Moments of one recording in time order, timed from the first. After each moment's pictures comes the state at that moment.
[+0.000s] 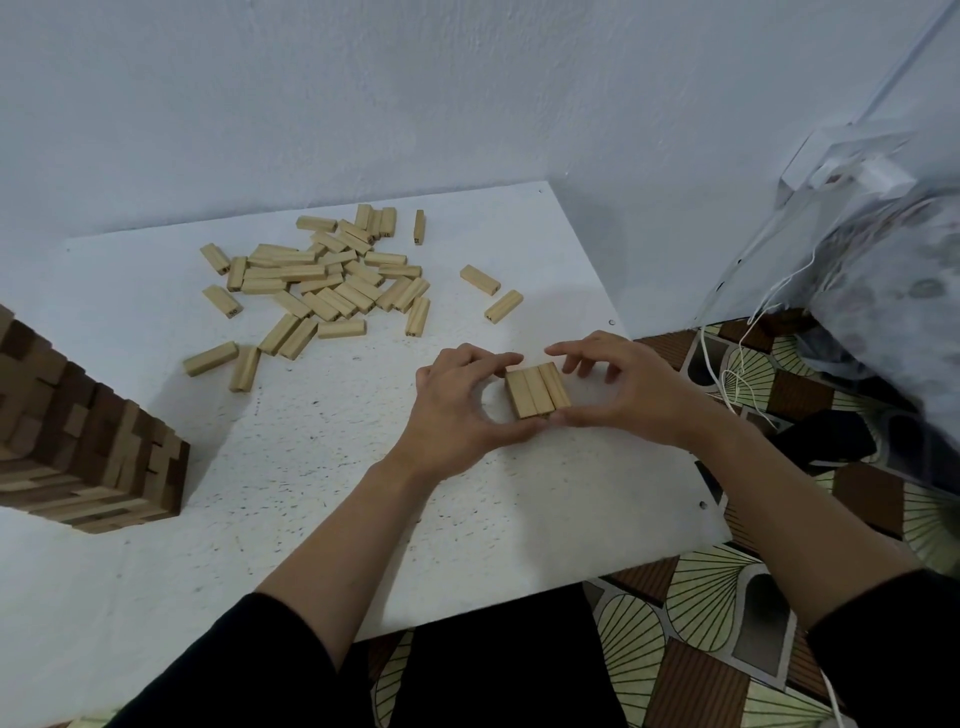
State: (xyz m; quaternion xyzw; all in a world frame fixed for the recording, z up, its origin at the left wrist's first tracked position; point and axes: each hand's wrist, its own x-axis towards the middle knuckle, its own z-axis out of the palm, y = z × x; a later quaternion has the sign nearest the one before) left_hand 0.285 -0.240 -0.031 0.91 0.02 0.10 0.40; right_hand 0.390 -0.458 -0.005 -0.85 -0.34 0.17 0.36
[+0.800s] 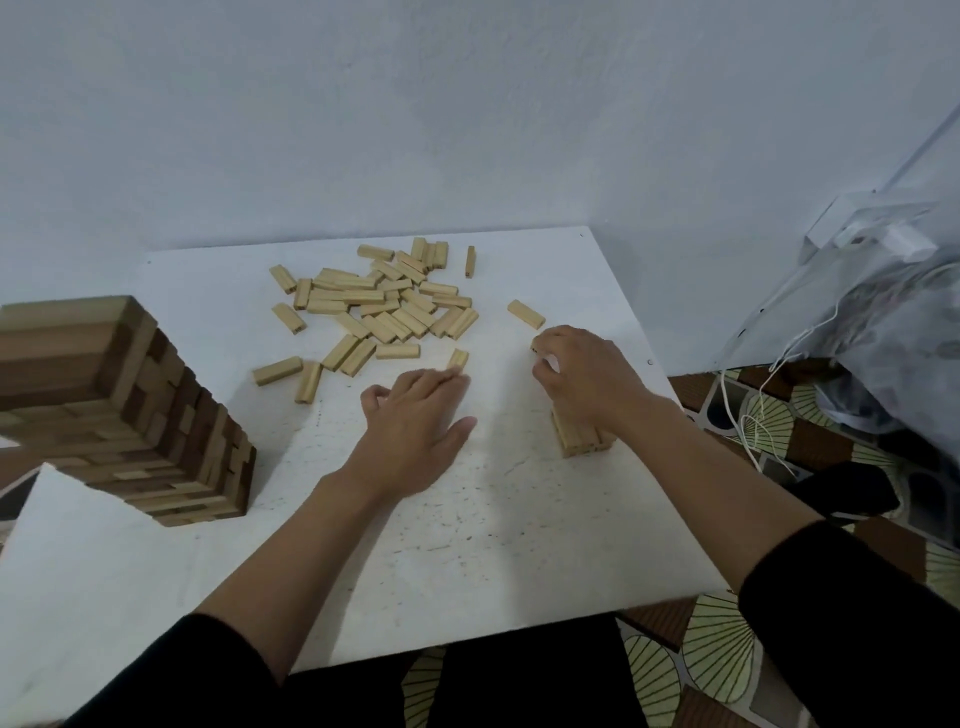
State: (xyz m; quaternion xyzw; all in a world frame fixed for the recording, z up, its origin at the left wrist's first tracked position) left_hand 0.251 -0.155 -0.029 0.98 0.03 0.08 0.19; right_hand 0.386 -0.346 0.027 -0.94 -0.30 0.10 0.14
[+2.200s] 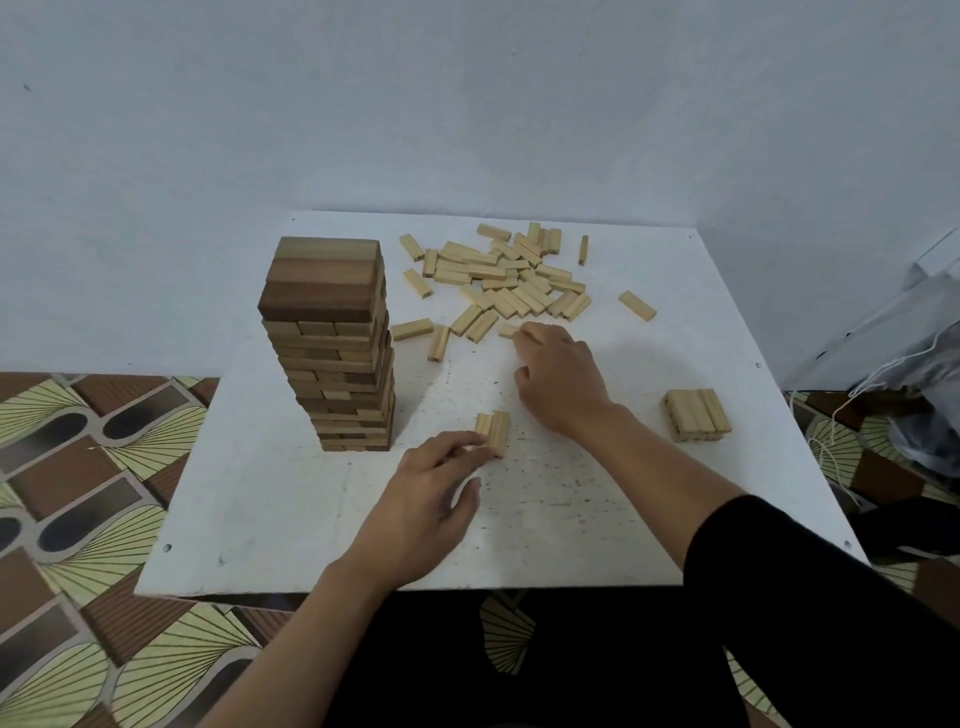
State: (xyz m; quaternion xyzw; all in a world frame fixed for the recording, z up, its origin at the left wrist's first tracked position) left_hand 0.097 -0.116 -0.039 0.92 0.04 0.16 0.36; right_hand 0.304 -0.217 -0.003 -0.92 -0.39 0.04 0.09
